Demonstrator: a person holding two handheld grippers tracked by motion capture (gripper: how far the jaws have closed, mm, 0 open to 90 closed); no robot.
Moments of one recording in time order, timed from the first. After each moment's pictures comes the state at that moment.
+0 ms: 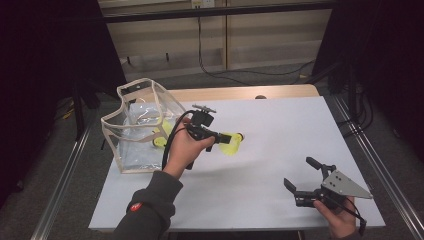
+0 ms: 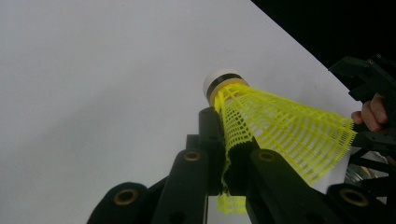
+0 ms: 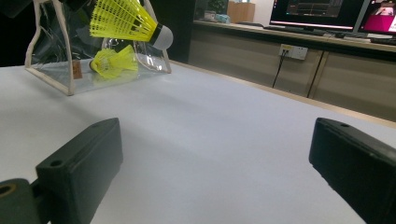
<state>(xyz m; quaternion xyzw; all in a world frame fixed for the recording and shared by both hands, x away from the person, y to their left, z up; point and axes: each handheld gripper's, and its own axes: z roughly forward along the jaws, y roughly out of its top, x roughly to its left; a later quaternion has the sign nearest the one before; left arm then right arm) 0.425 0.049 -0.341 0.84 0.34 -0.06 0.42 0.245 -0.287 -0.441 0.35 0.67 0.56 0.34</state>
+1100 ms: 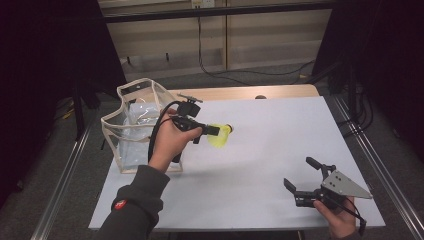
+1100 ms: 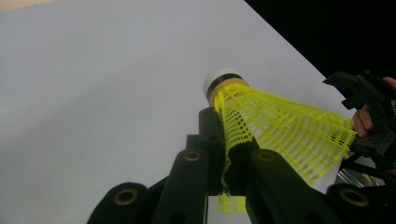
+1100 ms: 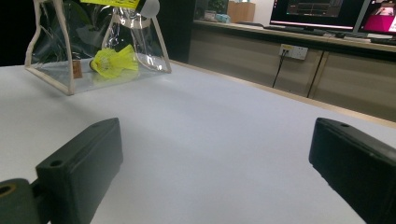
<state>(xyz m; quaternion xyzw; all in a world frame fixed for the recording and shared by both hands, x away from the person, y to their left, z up) 0.431 0.077 -0.308 0.83 0.36 -0.05 0.41 0.245 -0.287 -0.441 0.35 0.67 0.56 0.34</state>
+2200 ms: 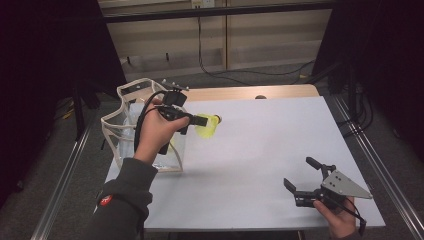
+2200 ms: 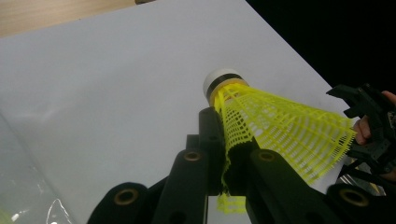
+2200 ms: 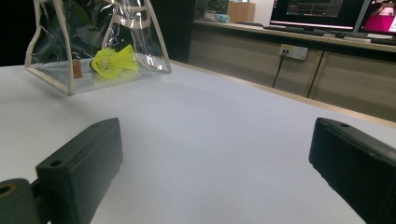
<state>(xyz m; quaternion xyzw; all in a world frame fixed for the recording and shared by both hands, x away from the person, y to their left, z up) 0.439 0.103 -0.277 0.83 0.38 -0.03 0.41 0.245 -0.286 -0.441 0.35 0.67 0.56 0.34</state>
